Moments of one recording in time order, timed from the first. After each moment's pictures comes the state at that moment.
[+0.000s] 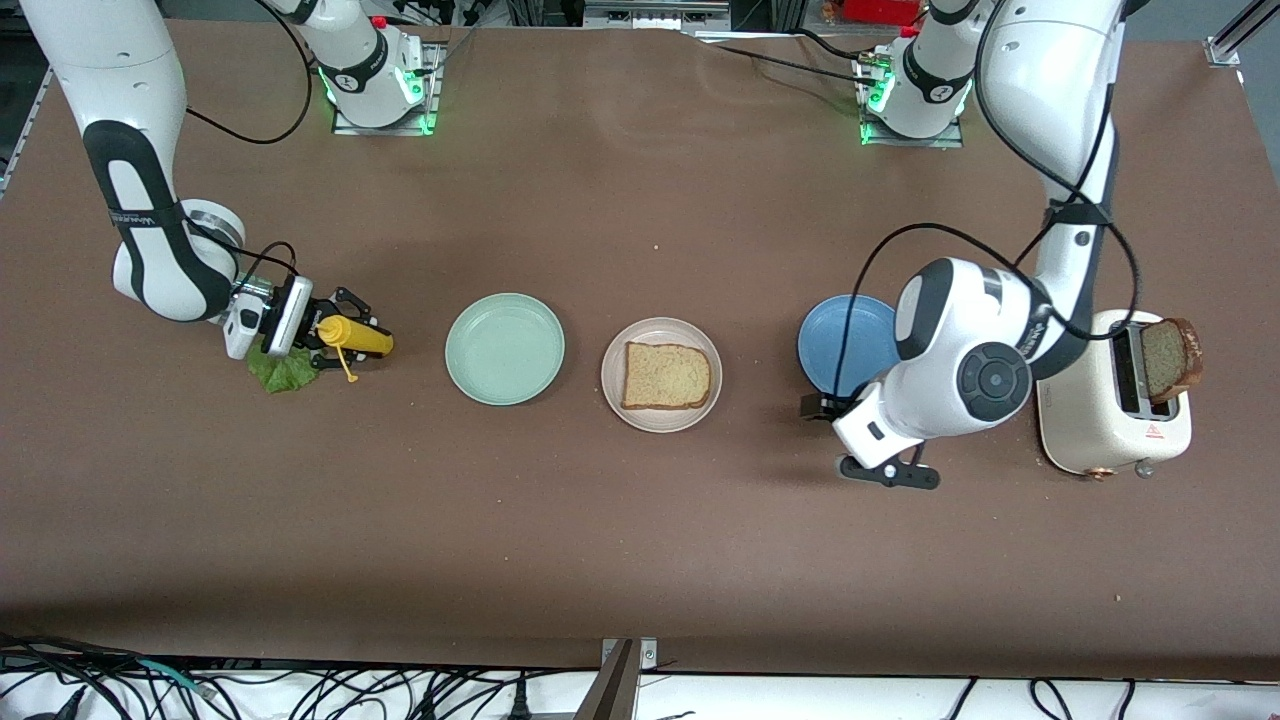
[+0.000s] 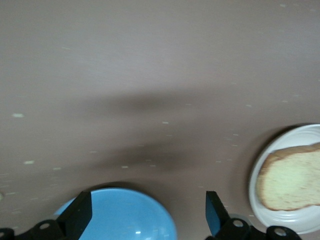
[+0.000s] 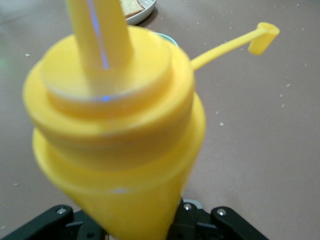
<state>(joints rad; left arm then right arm) -0.33 0.65 0.09 -1.39 -0.18 1.94 -0.08 0.09 0.50 -0.22 -2.20 1.27 2.14 -2.33</state>
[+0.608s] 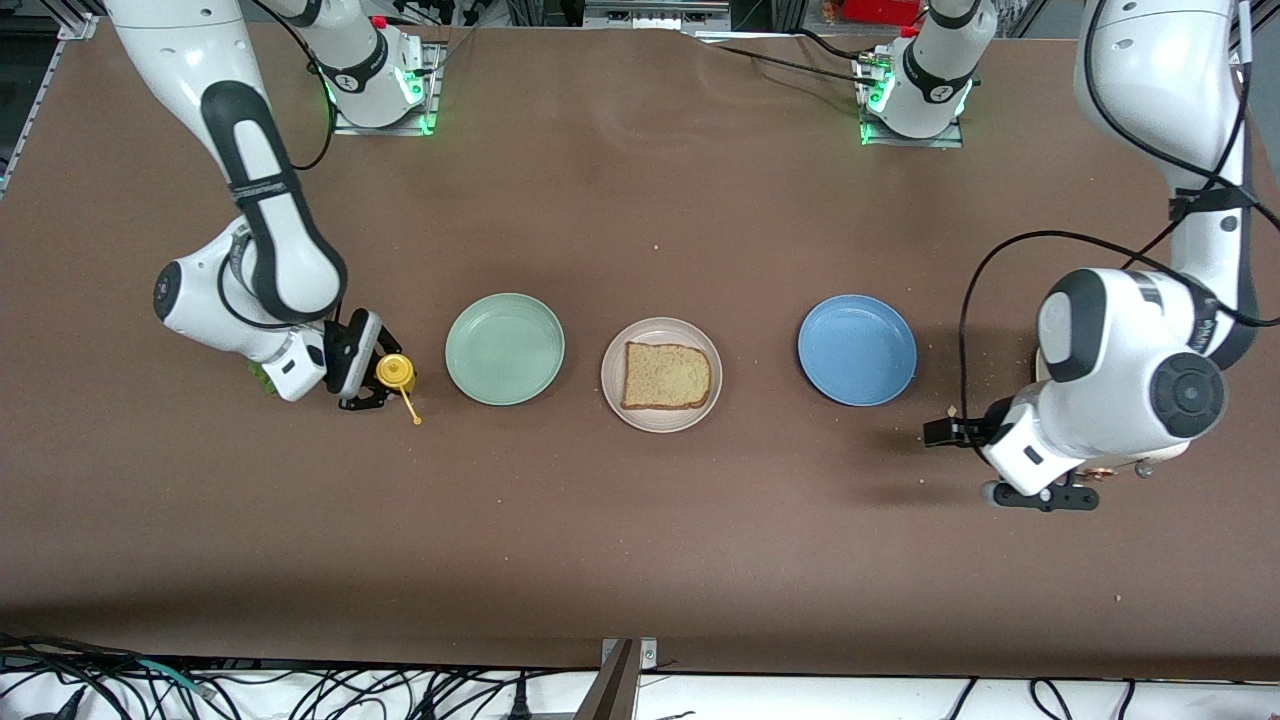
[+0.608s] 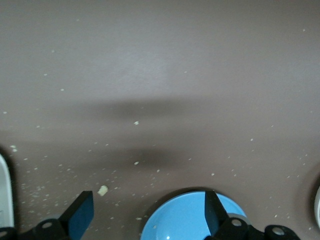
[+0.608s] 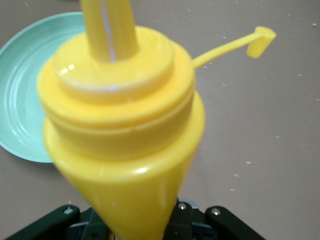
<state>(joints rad) -0.13 0.61 0.09 -1.39 -0.17 1.91 0.03 0.35 0.47 -0.22 -2.00 0.76 2.42 -1.80</state>
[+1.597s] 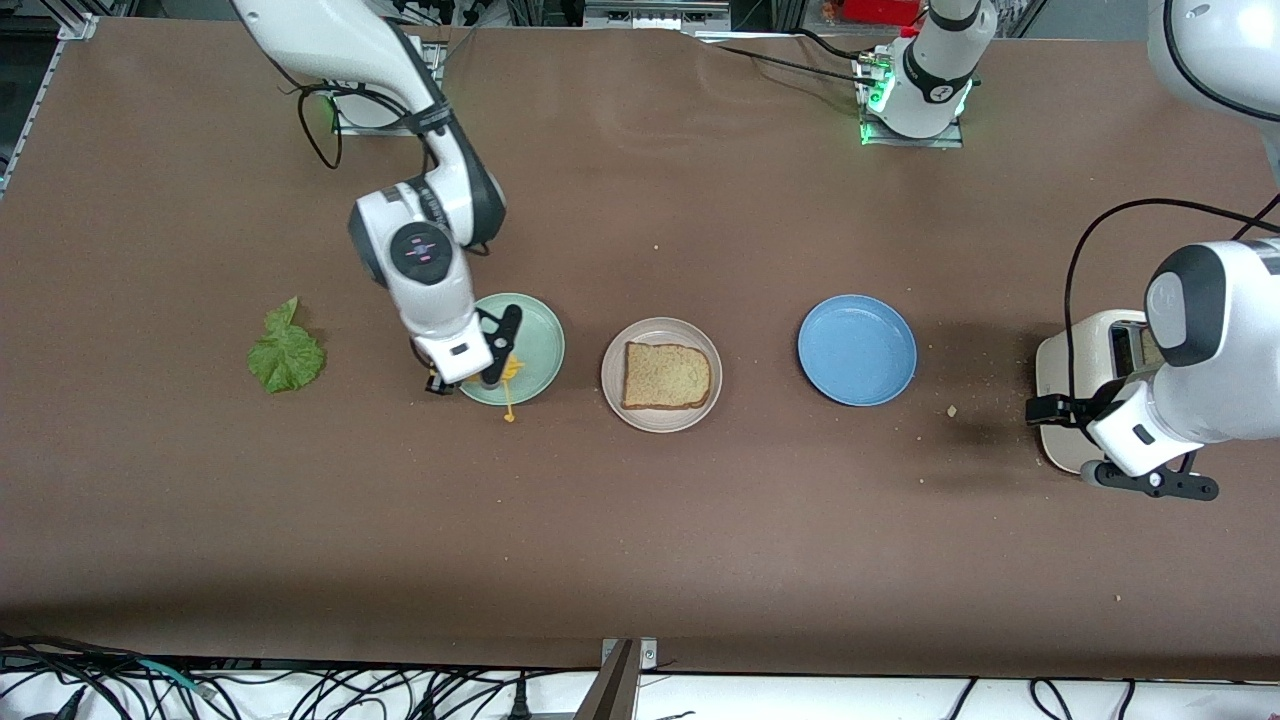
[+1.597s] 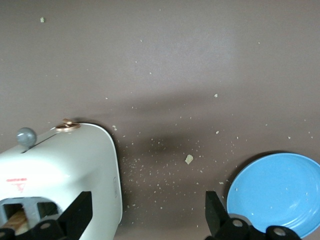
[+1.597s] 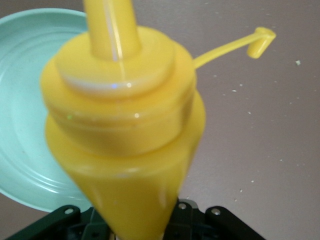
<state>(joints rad) -0.03 0.53 0.10 -1.39 0.00 1.81 0.20 0.70 0.49 -0.22 -1.89 -0.26 2.34 -0.65</state>
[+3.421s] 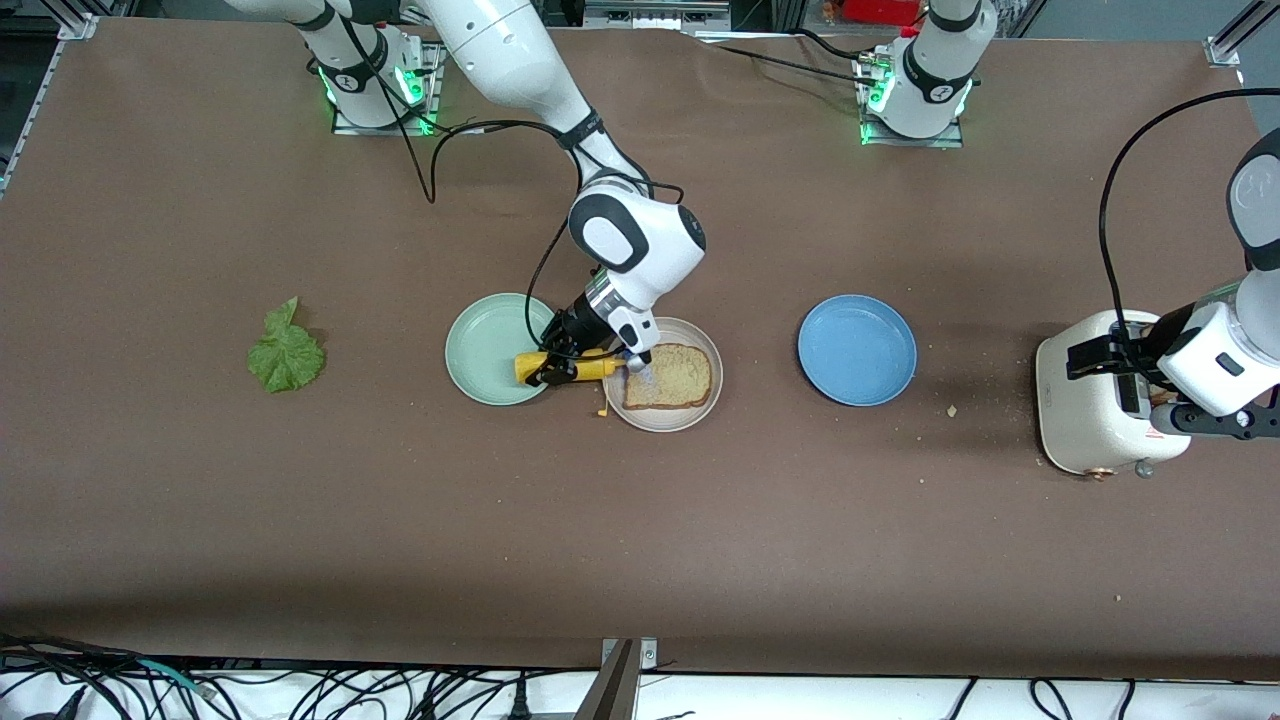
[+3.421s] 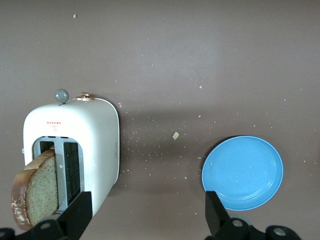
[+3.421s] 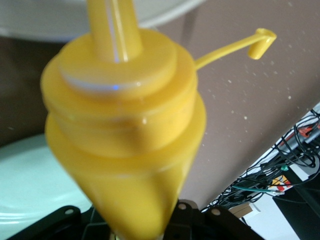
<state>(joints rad) -0.03 0.36 0.08 -1.39 0.01 1.66 0.08 1.01 0.91 -0.25 -1.36 -0.69 1.86 -0.33</state>
